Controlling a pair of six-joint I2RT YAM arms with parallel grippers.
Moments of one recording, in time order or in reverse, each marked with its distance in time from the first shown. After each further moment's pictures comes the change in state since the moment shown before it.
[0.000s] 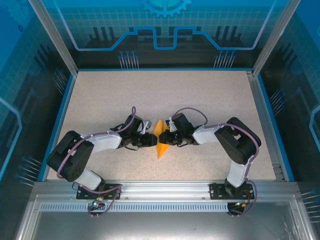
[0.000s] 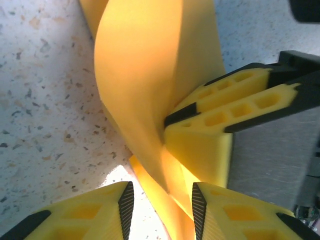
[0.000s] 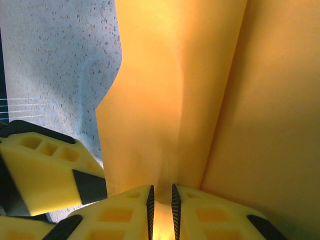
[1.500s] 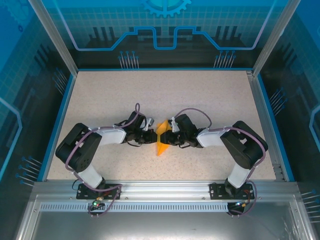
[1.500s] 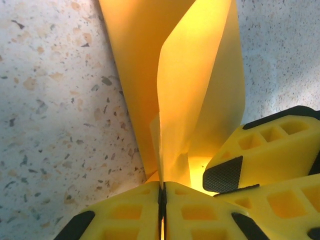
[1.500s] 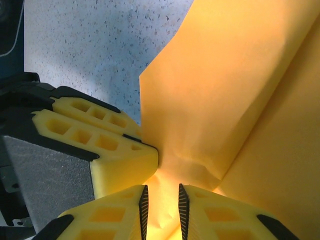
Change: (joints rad) left arm 0.013 0.122 0.092 0.013 0.005 0.031; right arm -0.001 -0.088 -0.078 0.064 0.008 0.007
